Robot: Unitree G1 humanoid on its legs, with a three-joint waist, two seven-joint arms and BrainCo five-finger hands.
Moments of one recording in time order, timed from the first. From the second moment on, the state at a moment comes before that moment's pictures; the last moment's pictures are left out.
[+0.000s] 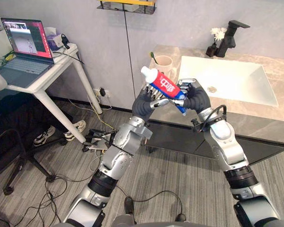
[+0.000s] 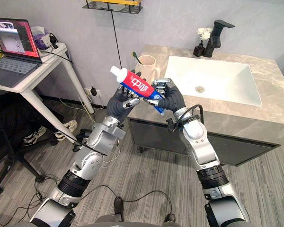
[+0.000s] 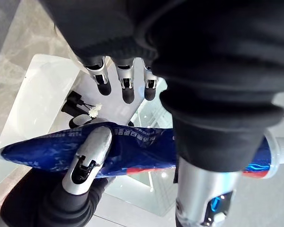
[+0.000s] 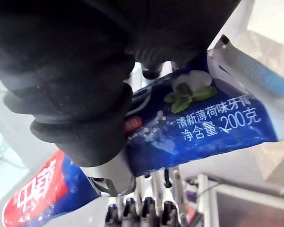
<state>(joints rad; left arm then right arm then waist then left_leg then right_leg) -0.40 0.14 -0.37 -0.07 -0.77 -0.06 0.03 -0.42 -0.35 0.17 -0.03 0.28 -0.08 0.11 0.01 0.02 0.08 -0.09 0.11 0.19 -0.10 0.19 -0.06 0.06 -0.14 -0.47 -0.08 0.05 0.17</state>
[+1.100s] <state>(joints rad) -0.43 0.08 -0.38 0.03 -0.77 -0.07 0.08 -0.37 -0.27 0.20 -0.03 0.28 -0.07 0.13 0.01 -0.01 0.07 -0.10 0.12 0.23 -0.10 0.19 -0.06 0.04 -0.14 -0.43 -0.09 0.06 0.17</state>
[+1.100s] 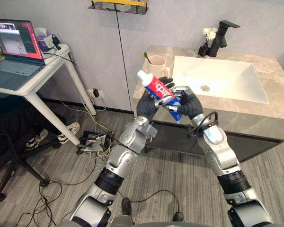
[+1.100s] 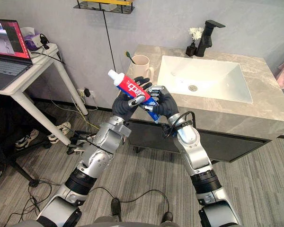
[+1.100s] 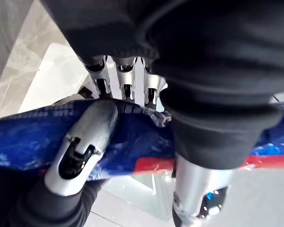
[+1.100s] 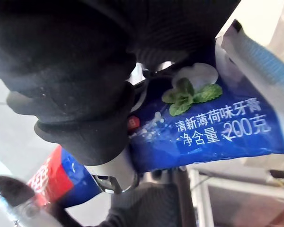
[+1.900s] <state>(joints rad) -0.52 0.12 -0.20 0.03 -0.73 -0.07 0.09 -0.18 -0.20 0.18 -0.03 0.48 -0.03 0.18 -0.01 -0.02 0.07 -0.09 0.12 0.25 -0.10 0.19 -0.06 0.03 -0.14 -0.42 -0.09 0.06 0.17</state>
